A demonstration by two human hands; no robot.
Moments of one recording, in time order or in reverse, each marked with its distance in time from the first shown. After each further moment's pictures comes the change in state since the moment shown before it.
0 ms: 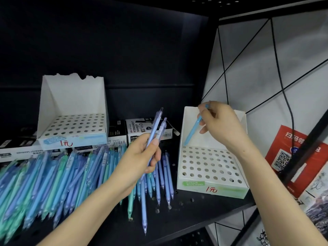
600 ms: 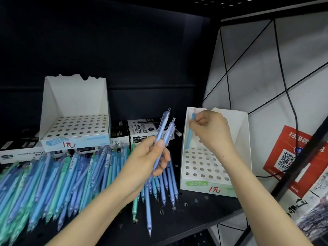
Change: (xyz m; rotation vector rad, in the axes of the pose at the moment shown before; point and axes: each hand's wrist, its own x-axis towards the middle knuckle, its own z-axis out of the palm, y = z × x) left_hand -0.008 0.006 0.002 -0.042 -0.061 0.002; right_hand -0.003 0.007 0.033 -0.112 0.118 0.070
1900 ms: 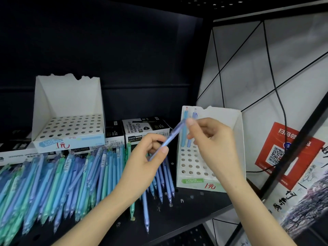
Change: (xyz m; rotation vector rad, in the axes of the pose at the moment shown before) left_hand -0.004 -0.013 0.003 0.241 0.087 0.258; right_hand -0.053 -0.012 -0.015 0.280 0.094 -0.051
